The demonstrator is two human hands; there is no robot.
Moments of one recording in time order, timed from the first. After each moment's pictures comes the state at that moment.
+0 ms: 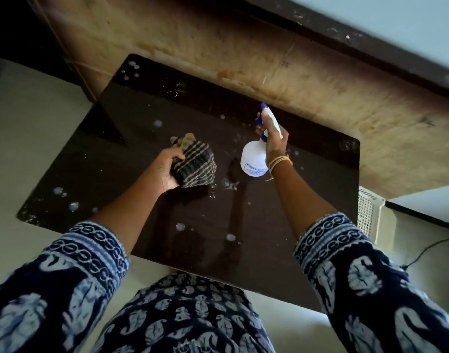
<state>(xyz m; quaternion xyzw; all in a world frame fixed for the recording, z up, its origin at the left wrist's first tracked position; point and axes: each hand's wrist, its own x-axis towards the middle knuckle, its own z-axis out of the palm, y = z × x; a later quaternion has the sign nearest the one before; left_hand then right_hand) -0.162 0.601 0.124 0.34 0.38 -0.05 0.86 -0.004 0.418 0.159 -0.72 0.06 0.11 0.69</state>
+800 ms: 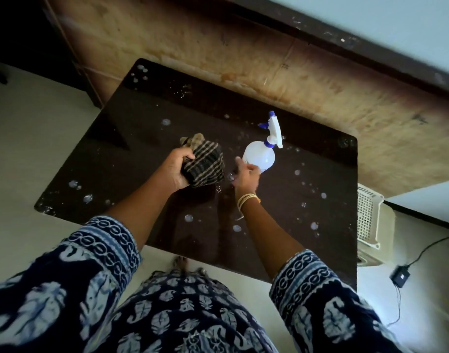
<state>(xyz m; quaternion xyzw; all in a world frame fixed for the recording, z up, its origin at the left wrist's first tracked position) -0.187 0.582 0.153 0.31 0.39 -0.06 0.86 -0.122 0.435 0.110 -0.71 0.24 0.17 0.64</state>
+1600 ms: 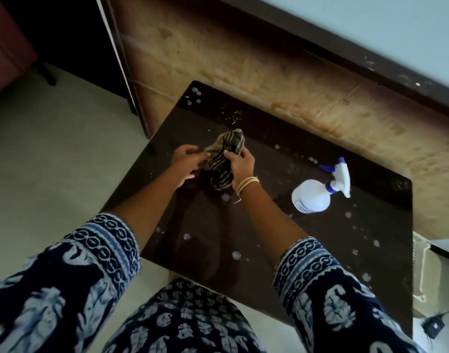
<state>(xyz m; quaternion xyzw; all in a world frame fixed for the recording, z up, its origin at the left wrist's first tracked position) -0.171 0.745 0.119 0.56 0.47 0.00 0.69 -0.099 0.632 0.127 -0.68 0.10 0.26 0.68</state>
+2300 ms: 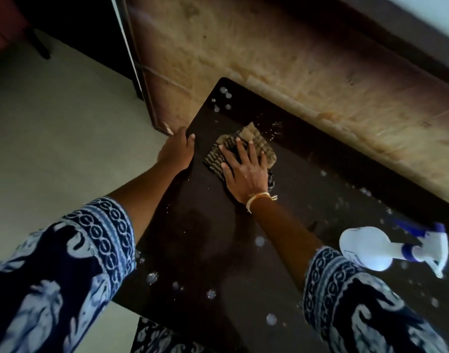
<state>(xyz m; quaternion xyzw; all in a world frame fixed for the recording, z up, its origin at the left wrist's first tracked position) -0.107 0.904 0.018 0.85 0.39 -0.01 0.36 -0.034 0.713 0.013 -0.92 -0.40 0.04 0.01</state>
